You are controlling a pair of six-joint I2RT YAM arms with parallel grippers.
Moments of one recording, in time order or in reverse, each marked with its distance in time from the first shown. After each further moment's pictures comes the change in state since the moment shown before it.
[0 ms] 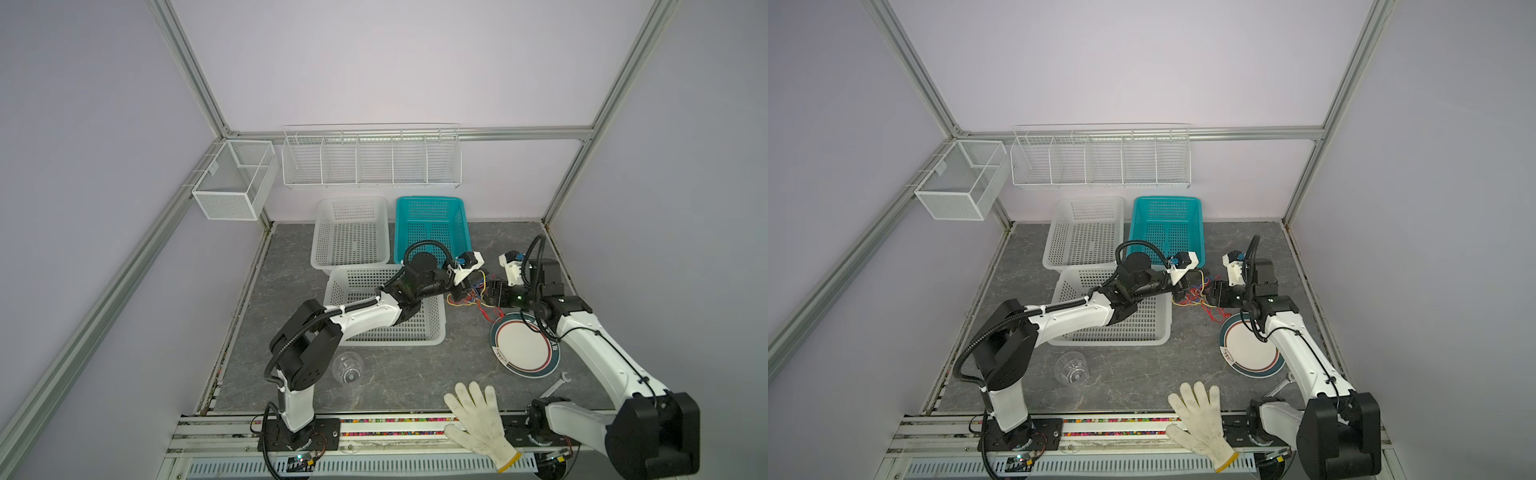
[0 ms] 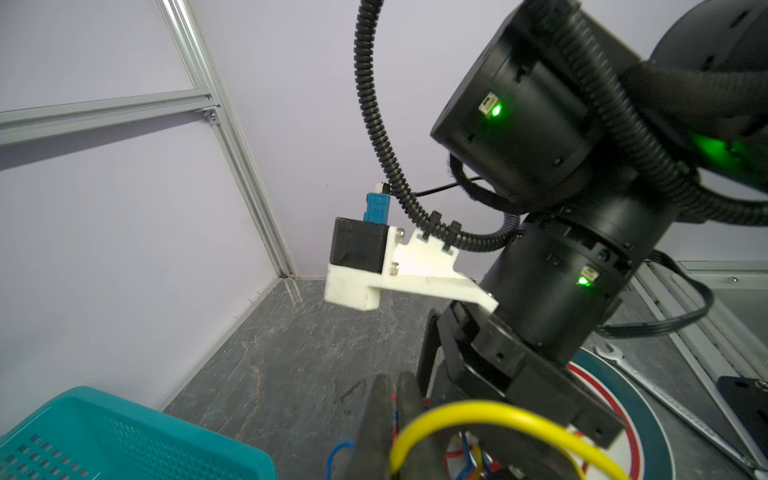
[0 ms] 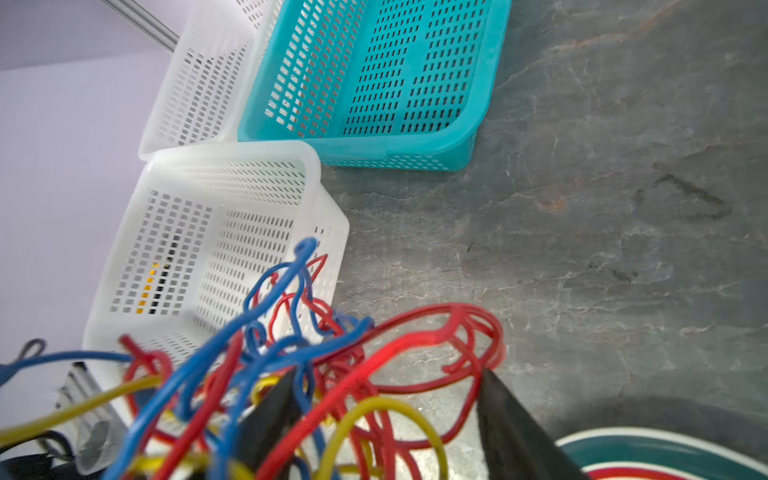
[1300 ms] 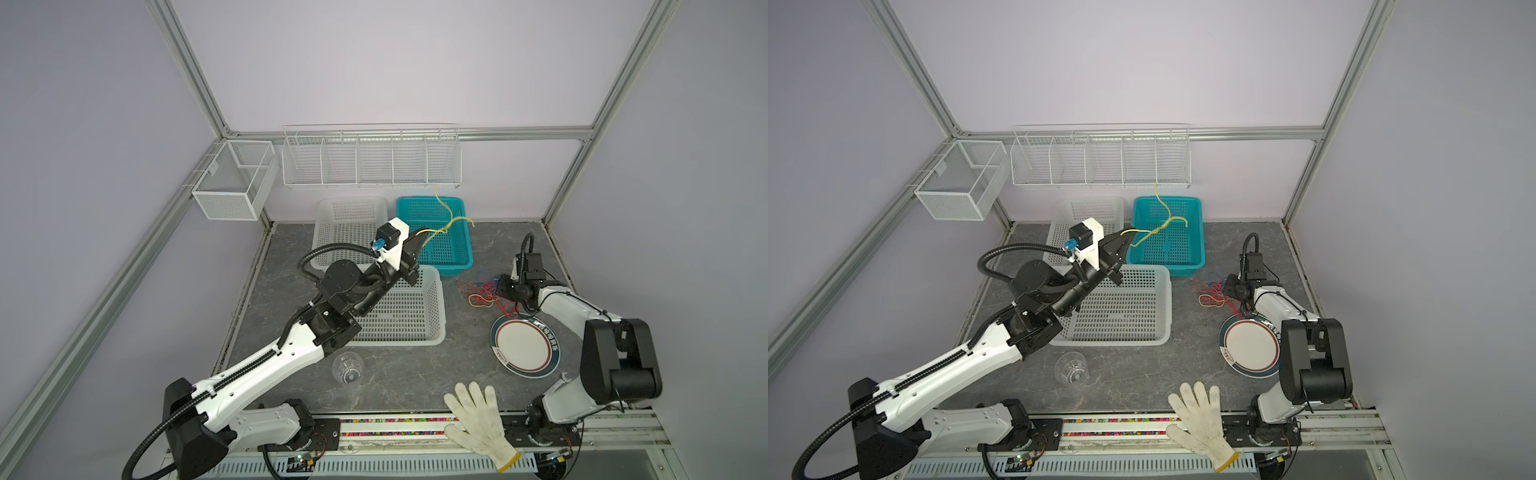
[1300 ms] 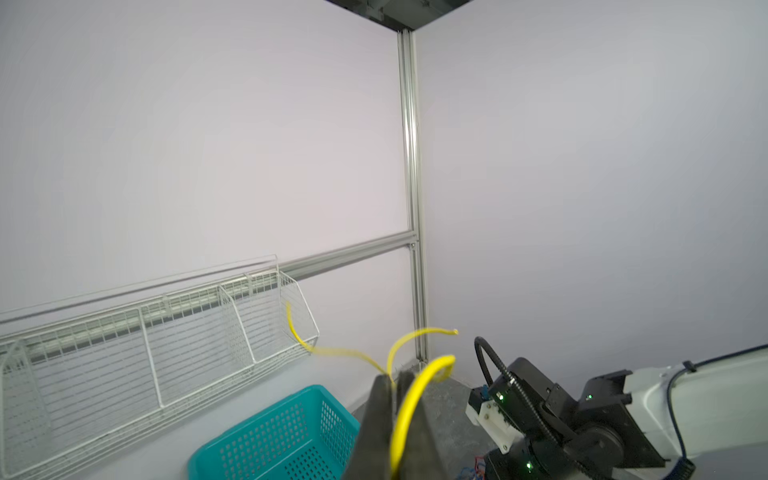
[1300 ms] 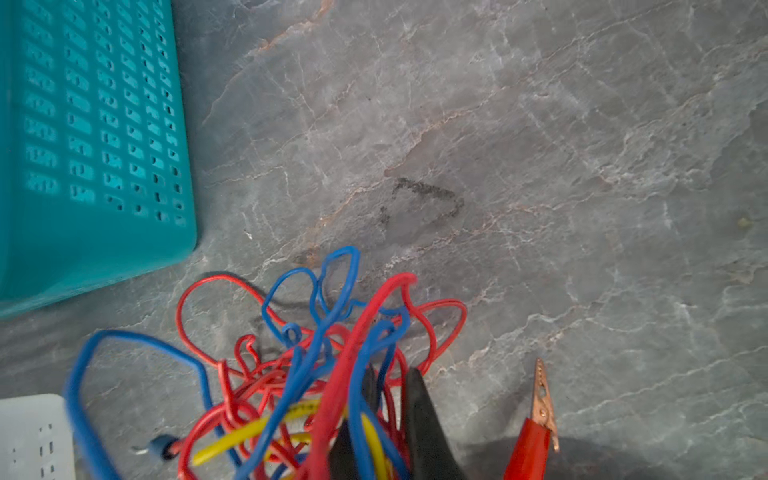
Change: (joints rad) left arm -0.002 -0.697 -0.189 -0.166 -0.522 -0.094; right arm -0.063 0.378 0.078 0.127 0.439 0.151
